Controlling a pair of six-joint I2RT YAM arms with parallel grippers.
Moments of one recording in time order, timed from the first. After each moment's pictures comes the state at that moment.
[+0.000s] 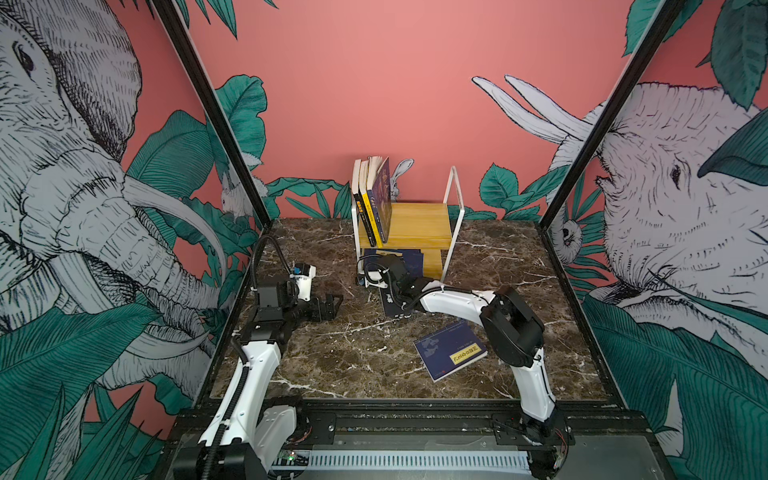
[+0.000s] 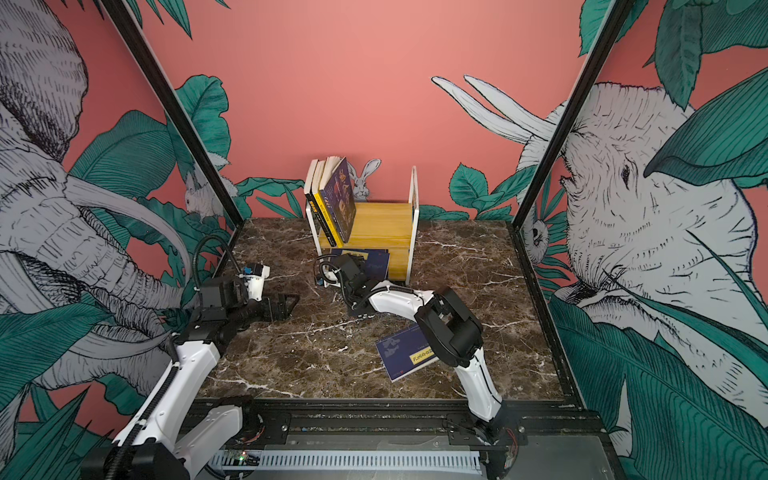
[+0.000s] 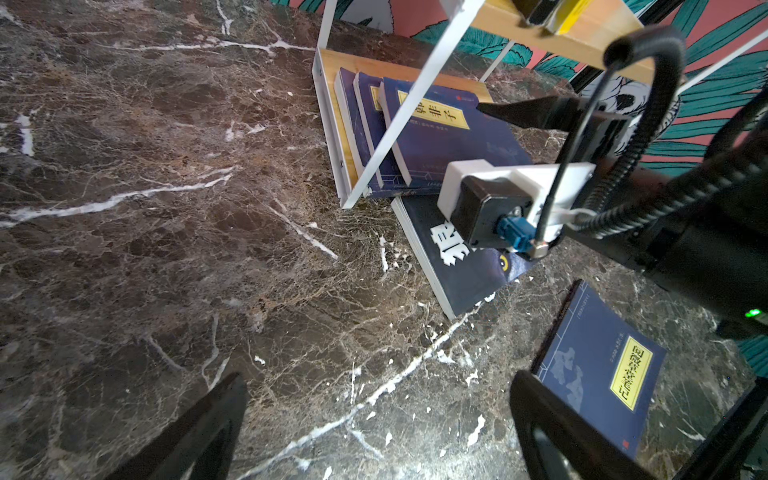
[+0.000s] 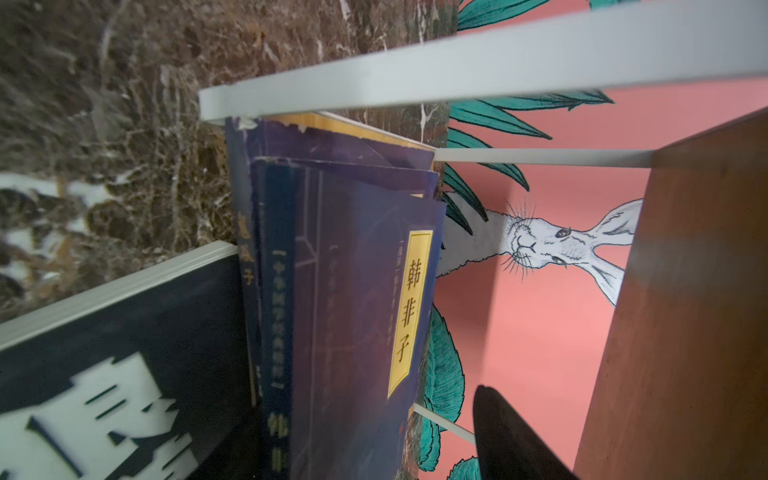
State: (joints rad) left arm 0.02 0.93 0.65 -0.40 0.53 -0.06; right arm 0.87 2.10 1.52 -0.05 0.49 -1.13
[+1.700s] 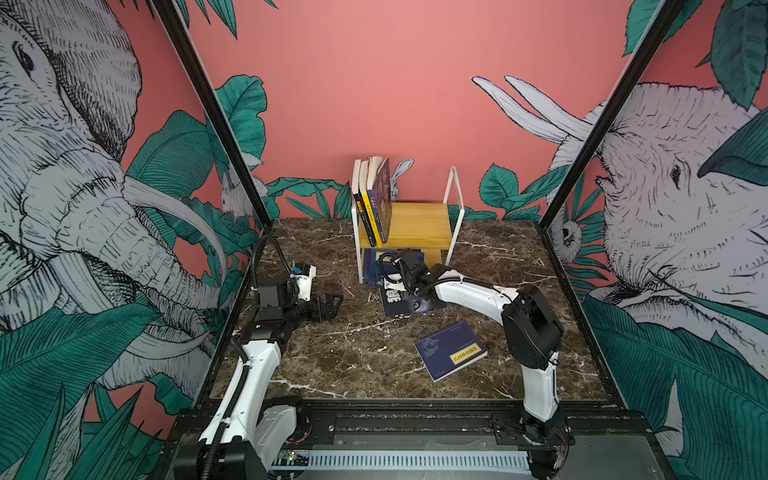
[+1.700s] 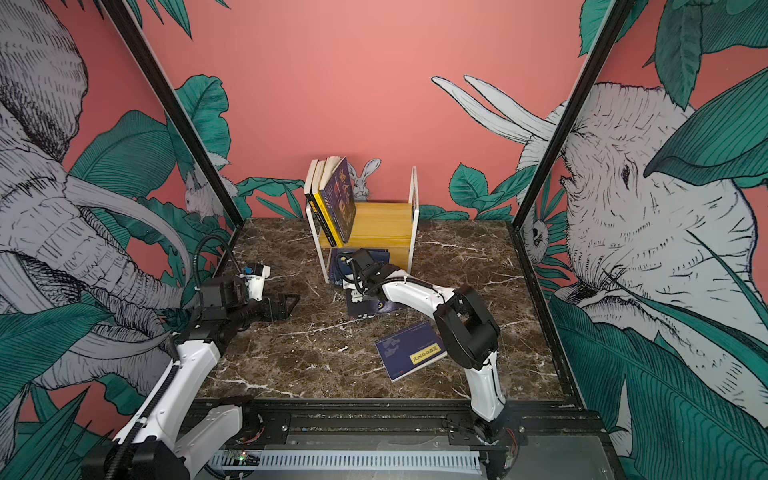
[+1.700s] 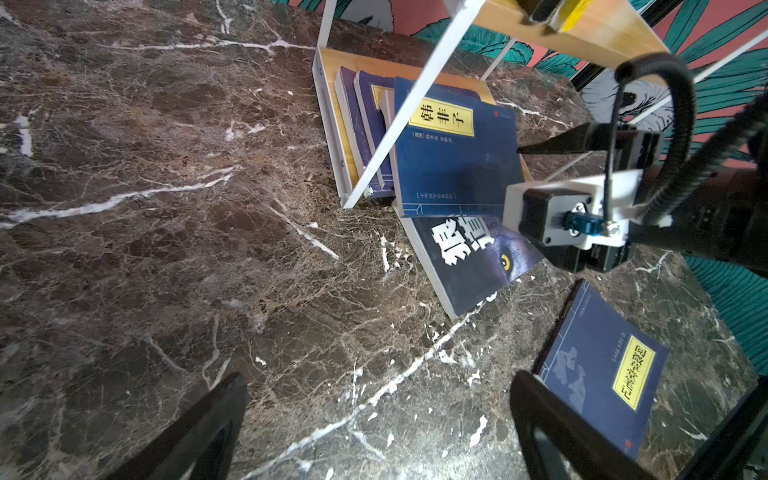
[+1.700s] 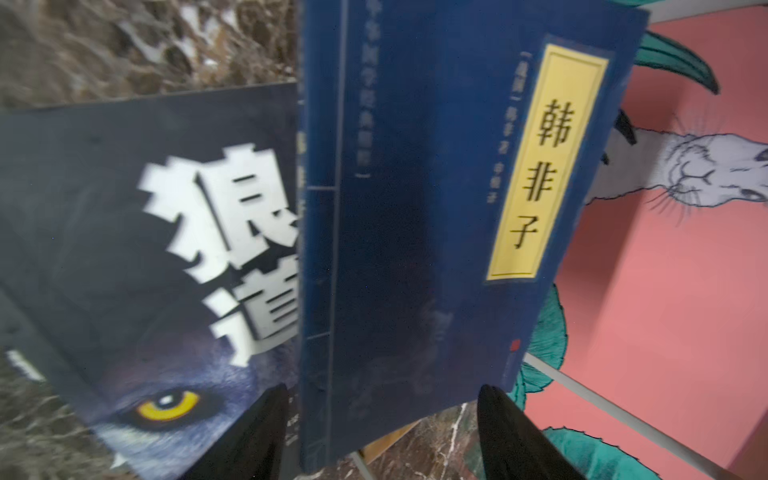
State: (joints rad) left arm 0.02 0.94 0.65 -0.39 0.53 -0.06; right arm 0.79 1.98 1.50 -0.48 0.35 -0.96
